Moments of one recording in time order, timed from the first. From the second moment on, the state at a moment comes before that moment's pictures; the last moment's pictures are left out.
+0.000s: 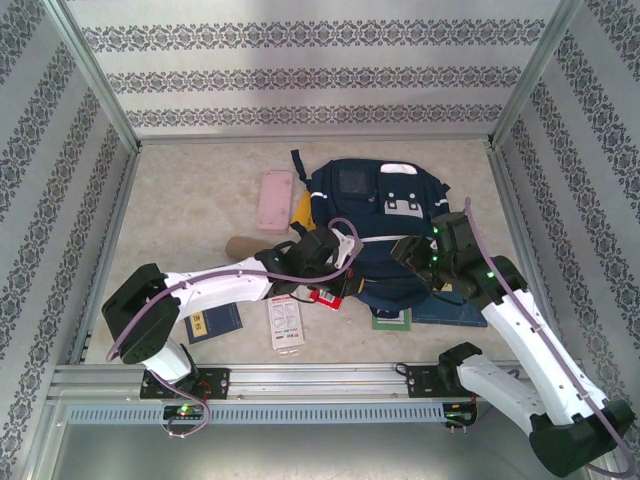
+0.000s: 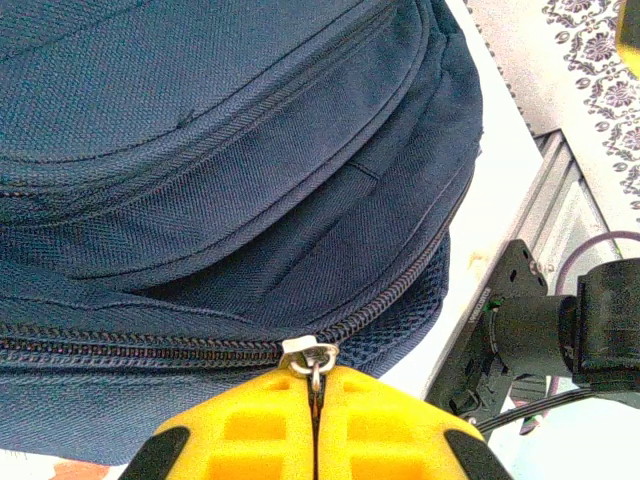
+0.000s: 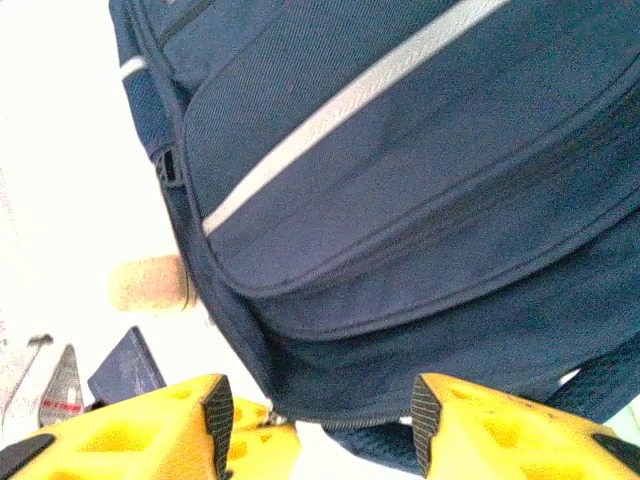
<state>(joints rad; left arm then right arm) -0.93 1.60 1.03 -0.14 0.34 -0.57 0.40 0.85 0.90 -0.90 -0.13 1.02</state>
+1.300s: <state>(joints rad) -0.96 1.60 1.08 -0.13 0.27 -0.51 0.52 1.00 0.74 -0.78 0.01 1.54</state>
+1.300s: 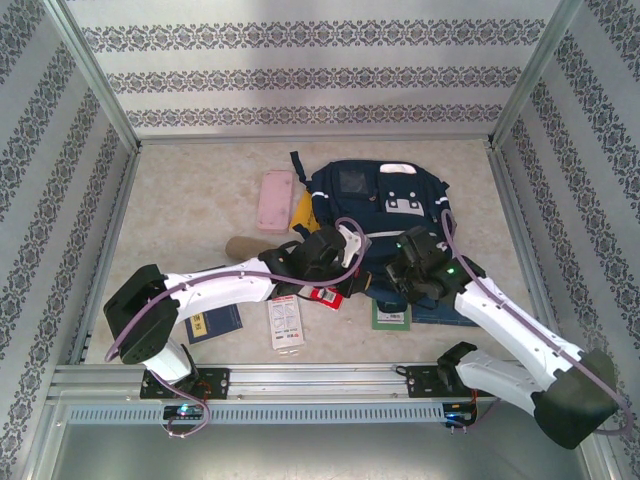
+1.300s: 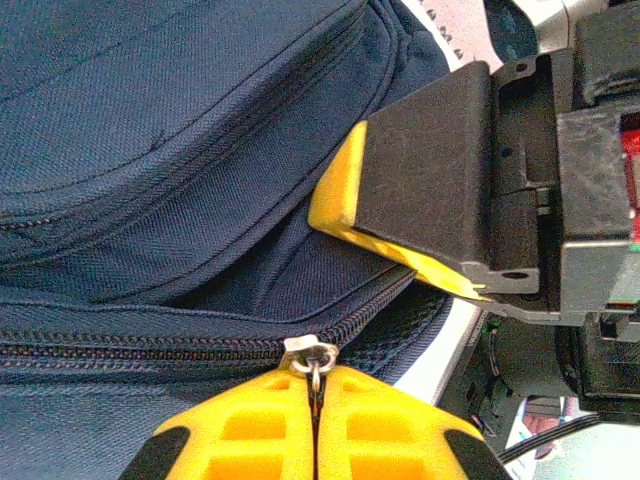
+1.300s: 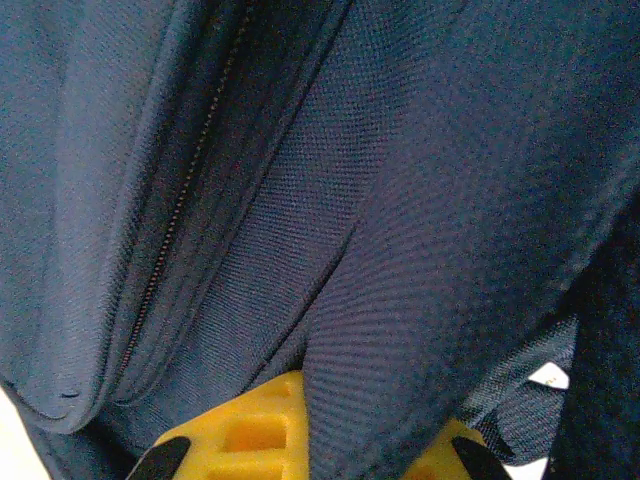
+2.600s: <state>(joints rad) -0.54 1.82 1.27 -0.24 0.33 -0.49 0.37 0.97 0.75 -0.73 -0.07 1.27</state>
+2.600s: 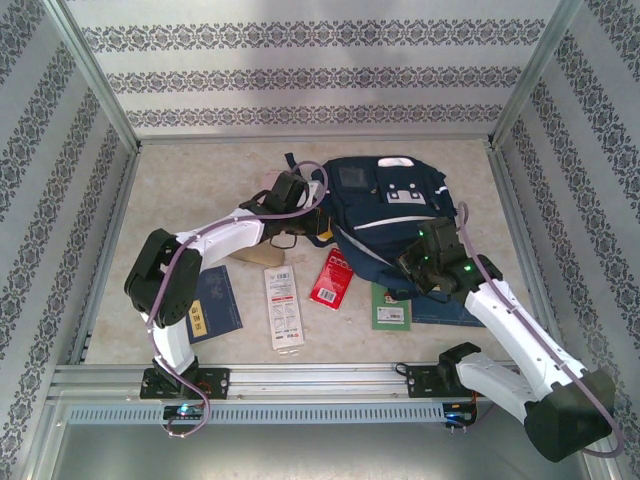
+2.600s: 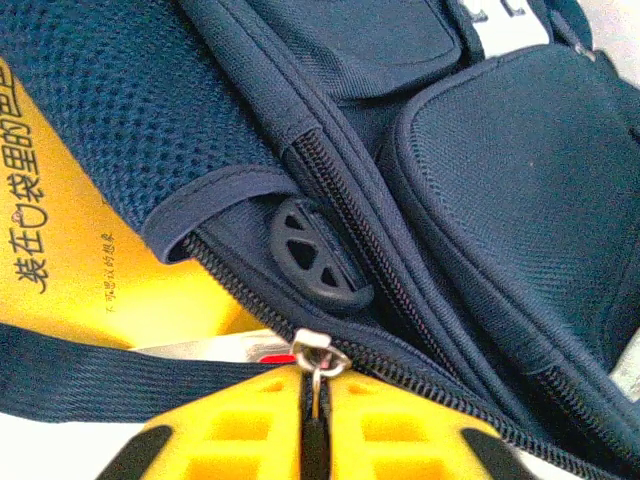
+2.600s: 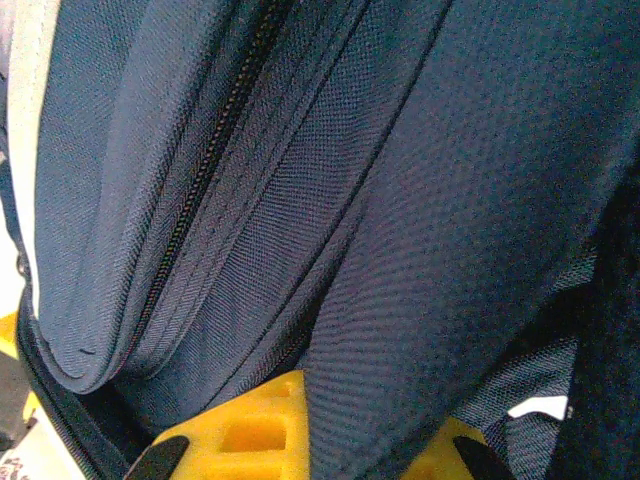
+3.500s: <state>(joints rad) -0.47 1.29 1.14 -0.60 0.14 -0.47 0.51 1.22 0.83 -0.68 -0.03 1.00</state>
